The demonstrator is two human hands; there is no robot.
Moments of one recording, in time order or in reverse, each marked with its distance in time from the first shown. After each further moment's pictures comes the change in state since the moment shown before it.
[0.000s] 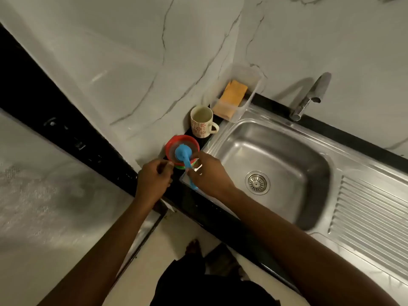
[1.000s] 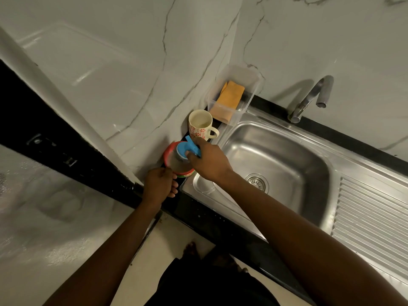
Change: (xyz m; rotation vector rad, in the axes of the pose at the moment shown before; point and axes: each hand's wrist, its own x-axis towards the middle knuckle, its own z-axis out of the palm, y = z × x) left_hand 0.042 -0.015 0.020 -0.188 -0.092 -0.364; right_hand 0.062 -0.018 -0.017 -0.123 -0.008 0.111
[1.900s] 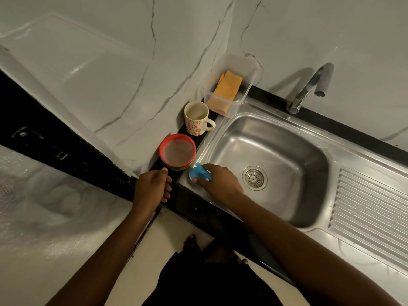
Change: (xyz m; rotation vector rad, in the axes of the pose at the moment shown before) left_hand -0.038 -0.009 -0.010 0.108 0.011 0.135; right_hand -0.060 0.062 0.023 -0.114 -0.080 0.173
